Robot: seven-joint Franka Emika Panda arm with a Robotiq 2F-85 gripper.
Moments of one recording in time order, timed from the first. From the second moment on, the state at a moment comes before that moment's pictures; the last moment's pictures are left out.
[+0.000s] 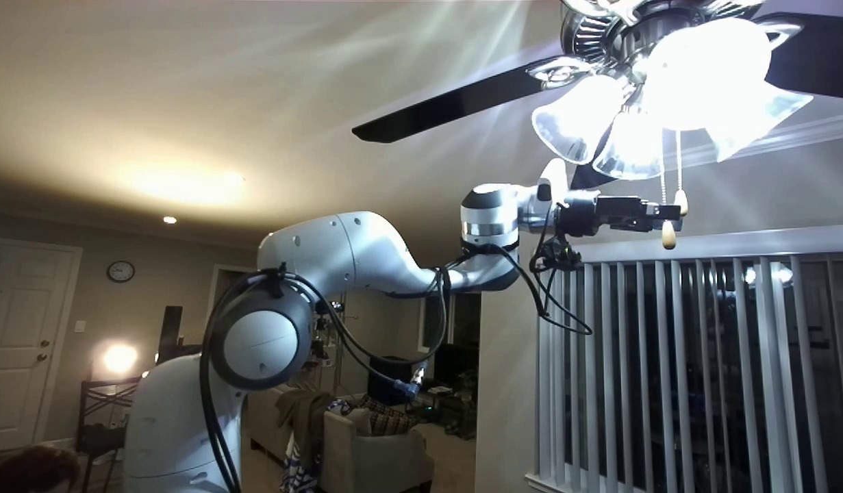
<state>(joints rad) 0.06 -0.15 0.16 -1.37 -1.19 1.99 1.18</state>
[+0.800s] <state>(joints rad) 0.06 -0.10 0.16 -1.33 -1.19 1.99 1.18</state>
